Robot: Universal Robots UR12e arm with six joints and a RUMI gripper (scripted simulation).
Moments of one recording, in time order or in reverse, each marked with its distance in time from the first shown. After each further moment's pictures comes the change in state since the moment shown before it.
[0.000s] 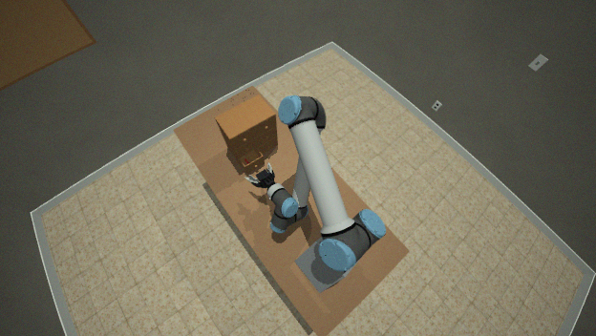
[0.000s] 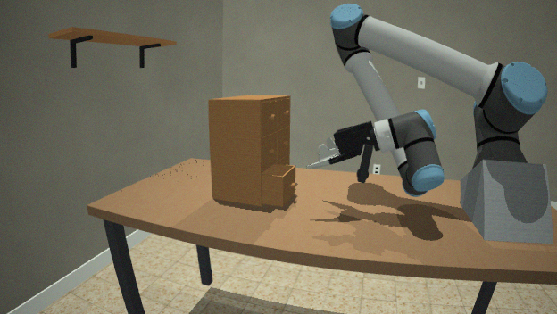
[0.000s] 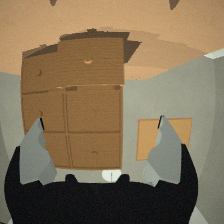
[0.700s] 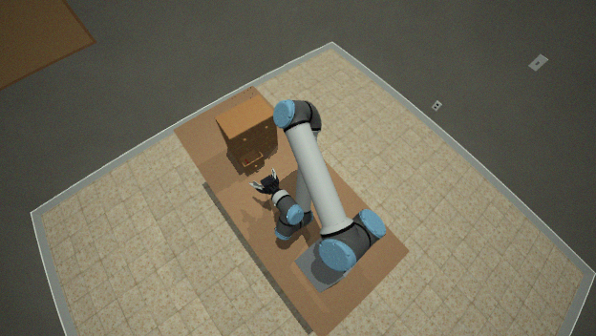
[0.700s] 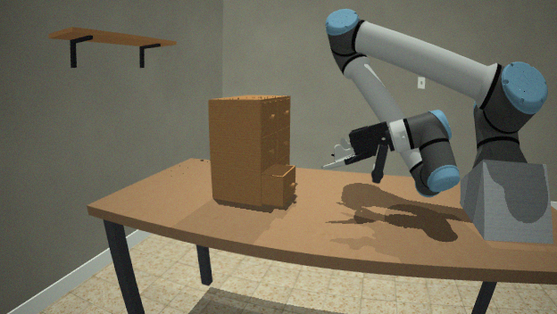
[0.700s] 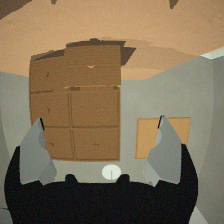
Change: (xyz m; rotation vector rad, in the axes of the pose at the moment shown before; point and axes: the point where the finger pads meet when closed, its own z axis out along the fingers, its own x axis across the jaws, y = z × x) arm 0.000 -0.013 -0.042 -0.001 0.000 0.000
